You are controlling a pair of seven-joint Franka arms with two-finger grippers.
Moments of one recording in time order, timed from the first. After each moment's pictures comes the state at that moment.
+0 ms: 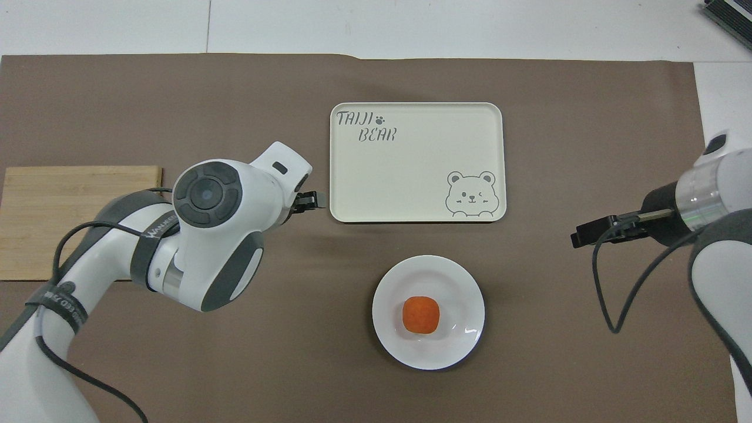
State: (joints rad) left arm -0.21 0.16 -0.14 -1.95 0.04 2.27 -0.40; right arm 0.11 -0.08 -0.05 -2.05 0.40 1.80 -0.19
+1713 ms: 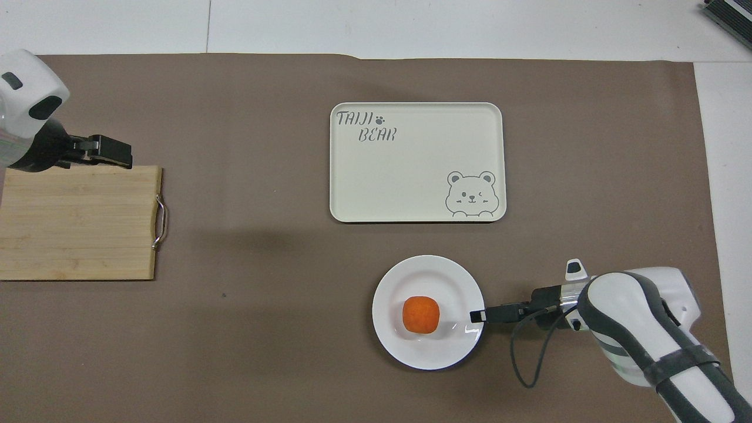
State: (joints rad) left arm 0.06 0.10 -0.15 -1.63 0.01 1.80 -0.01; right arm 0.10 -0.05 -0.05 -2.60 1.01 2.06 -0.71
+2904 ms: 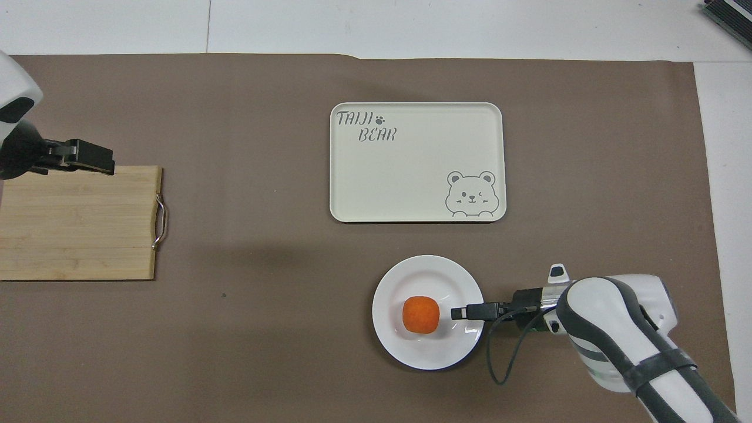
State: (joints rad) left arm -0.03 0.00 -0.03 -1.59 0.01 1.65 0.03; right arm 0.20 -0.05 -0.05 -2.61 1.14 2.14 -0.66
